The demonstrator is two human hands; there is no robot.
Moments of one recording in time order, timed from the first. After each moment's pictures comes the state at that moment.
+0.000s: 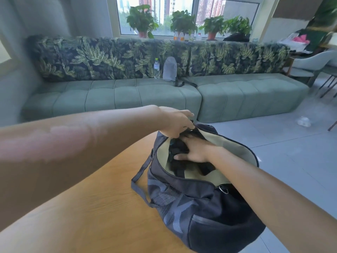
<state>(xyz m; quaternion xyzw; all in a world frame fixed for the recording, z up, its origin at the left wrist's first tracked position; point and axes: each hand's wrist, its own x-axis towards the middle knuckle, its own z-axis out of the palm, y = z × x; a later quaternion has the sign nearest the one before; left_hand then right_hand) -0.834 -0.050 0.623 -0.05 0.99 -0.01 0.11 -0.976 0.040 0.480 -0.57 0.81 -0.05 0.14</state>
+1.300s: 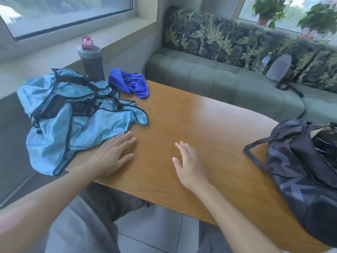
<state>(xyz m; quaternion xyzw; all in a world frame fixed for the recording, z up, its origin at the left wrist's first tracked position) -0.226 -0.104 0.379 -0.47 0.87 0.12 -0.05 -0.516 -0.004 0.388 -0.65 0.72 -0.20 0.16</state>
